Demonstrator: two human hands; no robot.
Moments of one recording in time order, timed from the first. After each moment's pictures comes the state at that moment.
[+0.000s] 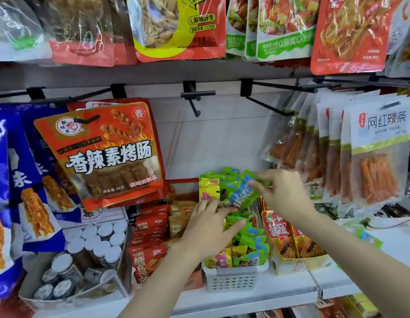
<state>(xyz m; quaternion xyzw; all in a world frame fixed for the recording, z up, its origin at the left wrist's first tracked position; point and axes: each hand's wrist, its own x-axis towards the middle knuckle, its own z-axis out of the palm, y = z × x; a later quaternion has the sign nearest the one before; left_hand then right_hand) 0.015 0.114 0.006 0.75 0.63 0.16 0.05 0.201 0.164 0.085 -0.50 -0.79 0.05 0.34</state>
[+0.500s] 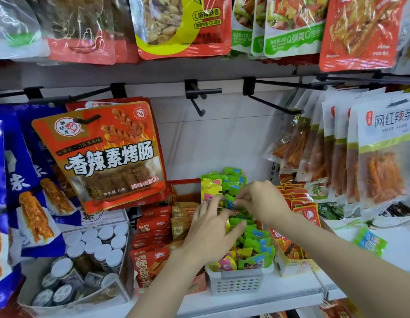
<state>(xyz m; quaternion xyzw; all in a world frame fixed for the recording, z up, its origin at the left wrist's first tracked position) 0.013 0.109 0.003 0.75 0.63 0.20 0.07 0.164 0.181 0.057 -0.54 -0.82 0.07 0.14</state>
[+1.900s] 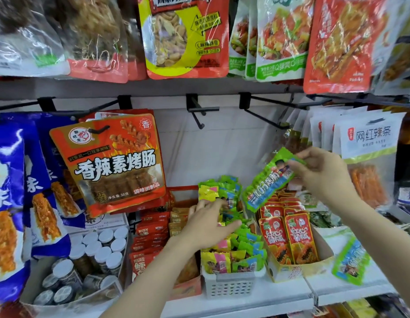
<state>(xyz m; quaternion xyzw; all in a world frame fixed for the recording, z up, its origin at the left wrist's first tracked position) 0.009 0.124 0.028 0.73 0.64 0.19 0.16 0.249 0.160 0.140 -0.53 -0.66 0.22 0.49</state>
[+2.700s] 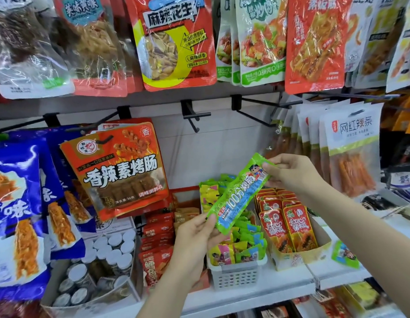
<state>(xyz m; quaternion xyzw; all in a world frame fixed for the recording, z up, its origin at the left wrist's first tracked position) 0.014 0.050 0.036 0.36 0.46 0.60 0.55 0.216 0.139 0.143 -0.47 -0.55 0.48 0.50</state>
